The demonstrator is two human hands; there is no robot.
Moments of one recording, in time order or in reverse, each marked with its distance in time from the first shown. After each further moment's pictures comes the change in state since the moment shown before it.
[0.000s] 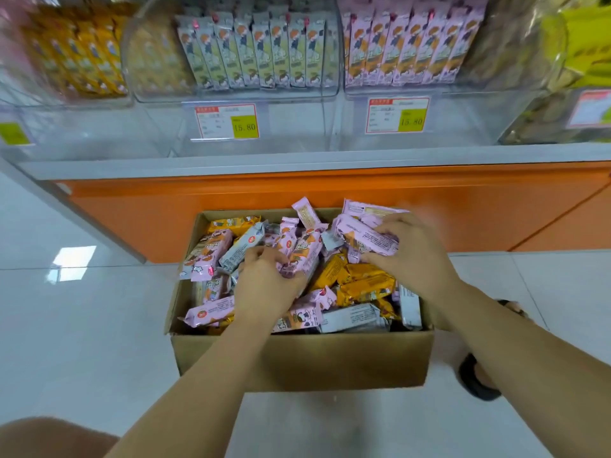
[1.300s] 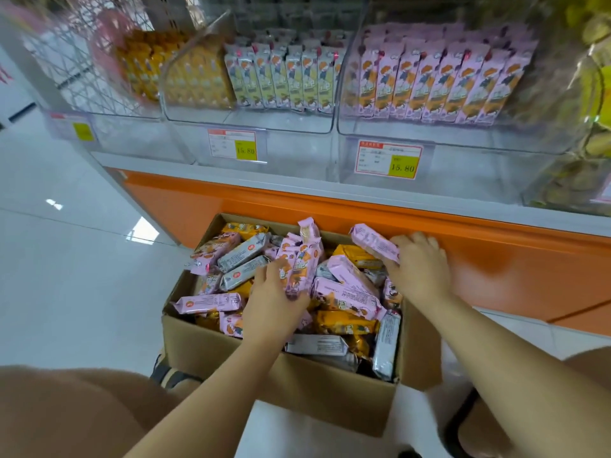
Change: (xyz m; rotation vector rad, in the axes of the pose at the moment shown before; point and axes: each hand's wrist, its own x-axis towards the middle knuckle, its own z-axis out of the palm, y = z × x) left_hand -0.022 0.057 0.037 -0.037 0.171 -0.218; right_hand 0.074 0.059 -0.002 -0.231 -0.002 -0.140
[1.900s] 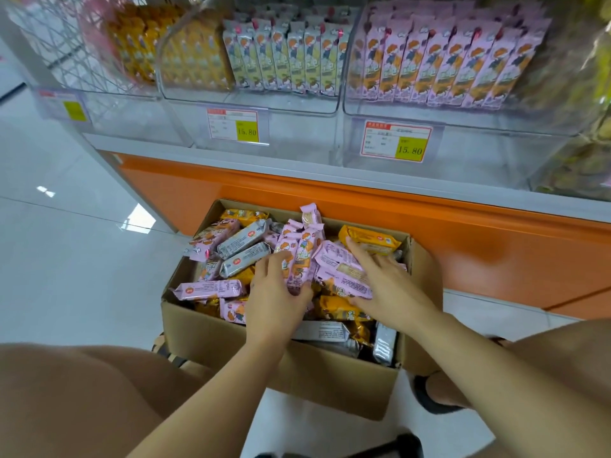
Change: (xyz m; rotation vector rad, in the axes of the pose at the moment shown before) left_hand -0.013 -0.006 0.005 -0.068 0.066 0.035; right_hand -0.042 -0.022 0.014 0.154 -0.322 -0.333
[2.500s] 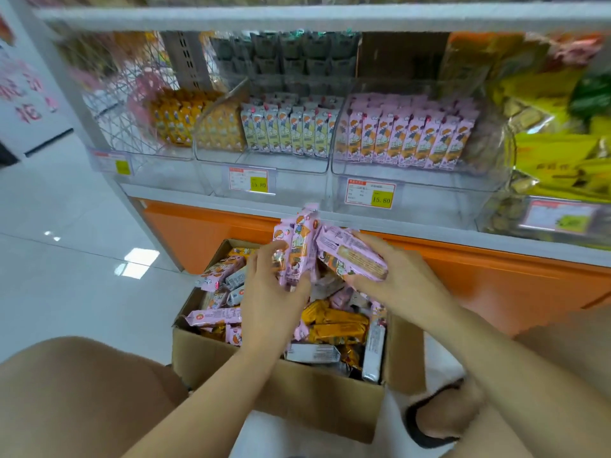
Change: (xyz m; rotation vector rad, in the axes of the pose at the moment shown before) left_hand -0.028 0.063 -0.065 -0.309 0.179 0.196; right_hand -0.041 -0.047 -0.101 0.250 0.270 -0.009
